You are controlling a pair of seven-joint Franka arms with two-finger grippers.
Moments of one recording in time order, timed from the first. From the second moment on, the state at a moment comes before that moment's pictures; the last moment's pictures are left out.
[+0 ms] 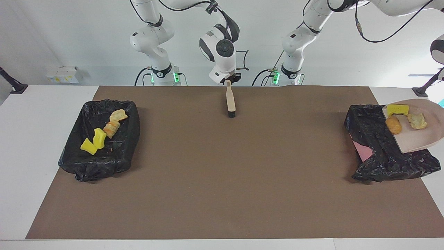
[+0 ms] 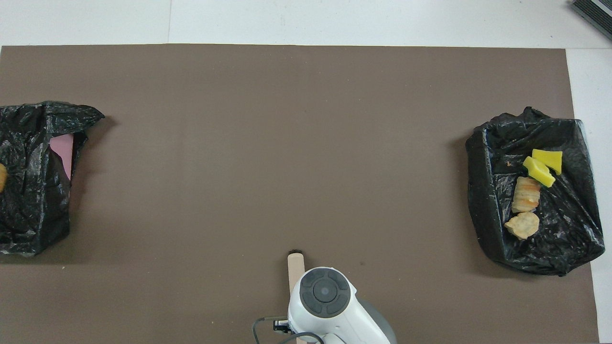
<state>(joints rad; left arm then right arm) 0.61 0.26 -0.18 -1.54 0.63 2.07 1.96 0.71 -0.04 0.13 -2.25 0.41 1.96 0.66</state>
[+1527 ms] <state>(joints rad) 0.47 -0.02 -0.20 -1.82 1.03 1.95 1.16 0.05 -0.05 0.11 -1.68 0.01 1.56 0.29</state>
